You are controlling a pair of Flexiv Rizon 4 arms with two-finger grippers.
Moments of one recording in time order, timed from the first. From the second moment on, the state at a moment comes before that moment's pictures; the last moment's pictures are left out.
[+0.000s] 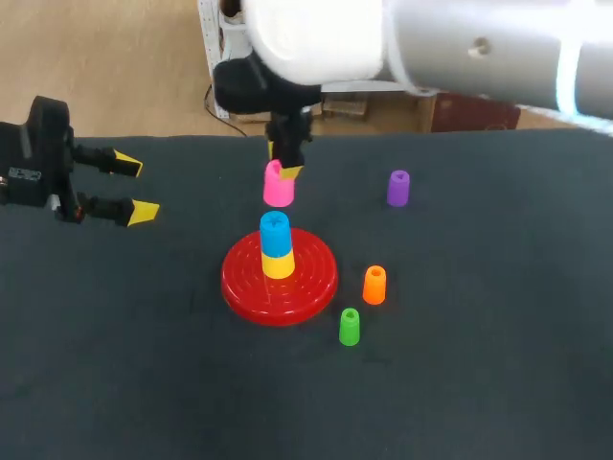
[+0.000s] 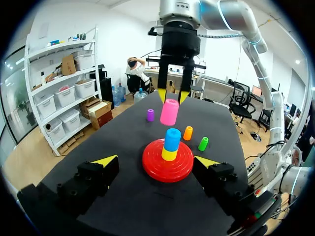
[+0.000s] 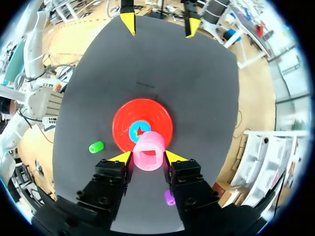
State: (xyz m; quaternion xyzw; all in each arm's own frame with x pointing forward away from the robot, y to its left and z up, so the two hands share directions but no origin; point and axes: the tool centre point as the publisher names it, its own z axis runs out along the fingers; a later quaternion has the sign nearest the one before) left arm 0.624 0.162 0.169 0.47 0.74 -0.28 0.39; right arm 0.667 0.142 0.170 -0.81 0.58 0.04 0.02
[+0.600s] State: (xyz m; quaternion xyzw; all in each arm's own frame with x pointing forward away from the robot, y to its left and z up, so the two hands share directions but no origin) left arm 0.624 0.162 0.169 0.47 0.74 -0.28 0.39; right arm 0.665 0.160 0.158 -0.81 0.58 0.06 -0.07
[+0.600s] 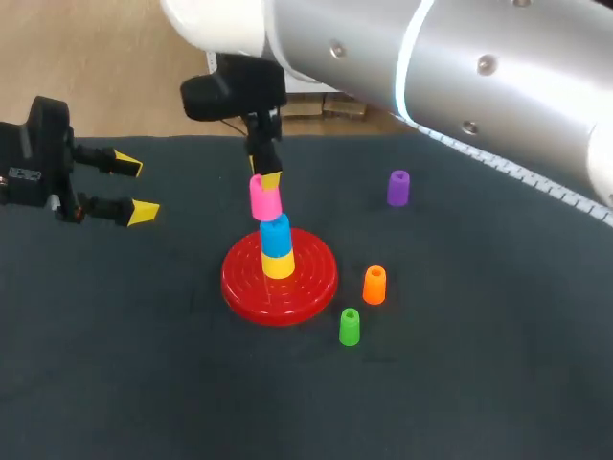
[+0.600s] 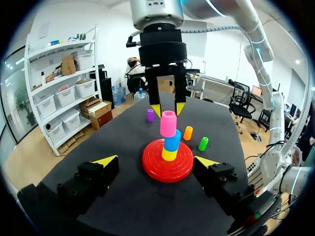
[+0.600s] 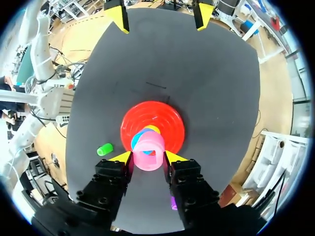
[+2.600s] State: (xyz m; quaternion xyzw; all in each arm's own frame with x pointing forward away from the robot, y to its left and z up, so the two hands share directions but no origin) left arm 0.624 0.162 0.169 0.47 0.74 -0.28 0.39; right arm 0.636 0.151 0.143 -0.76 0.64 0.07 -0.06
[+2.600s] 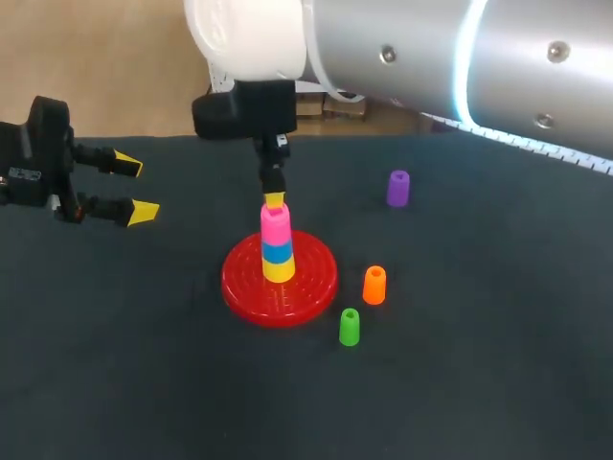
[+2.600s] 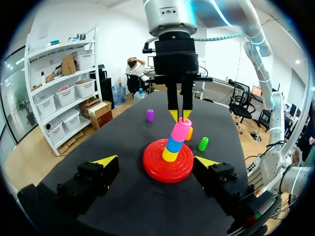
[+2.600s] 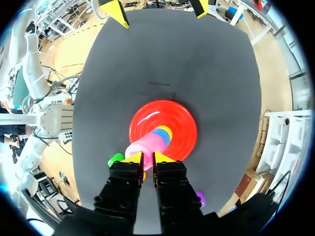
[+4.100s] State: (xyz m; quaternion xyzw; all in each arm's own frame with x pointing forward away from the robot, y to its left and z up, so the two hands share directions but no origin) left arm 0.624 0.162 0.169 0.47 0.74 -0.28 0.39; right arm 0.608 0.114 0.191 -0.72 0.69 0.02 -0.02
